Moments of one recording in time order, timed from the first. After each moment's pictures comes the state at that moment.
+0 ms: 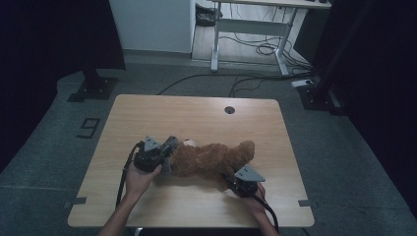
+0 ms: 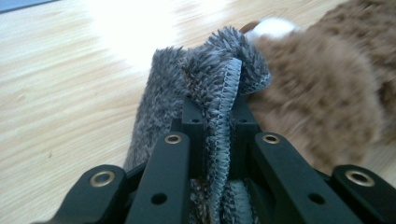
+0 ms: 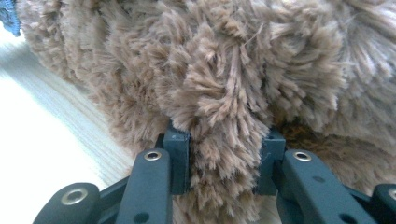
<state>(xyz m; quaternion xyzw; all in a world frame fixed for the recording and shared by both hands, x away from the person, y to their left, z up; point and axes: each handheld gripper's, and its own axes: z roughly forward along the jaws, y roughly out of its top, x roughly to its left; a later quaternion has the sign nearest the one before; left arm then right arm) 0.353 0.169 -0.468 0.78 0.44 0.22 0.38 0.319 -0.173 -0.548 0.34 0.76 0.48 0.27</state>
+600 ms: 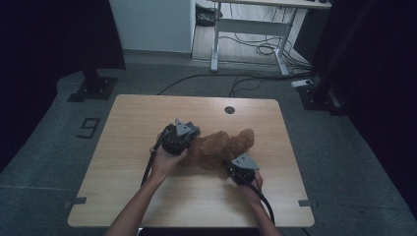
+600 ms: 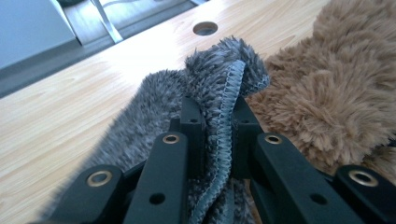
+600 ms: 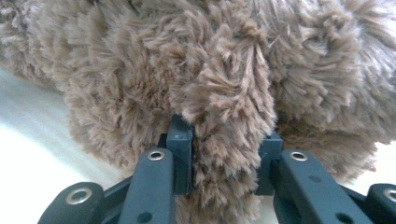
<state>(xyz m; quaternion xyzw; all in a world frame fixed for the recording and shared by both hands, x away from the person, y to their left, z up) 0.406 0.084 -0.437 0.80 0.39 0.25 0.38 0.359 -0.166 -0.545 0.38 0.75 0.45 0.32</state>
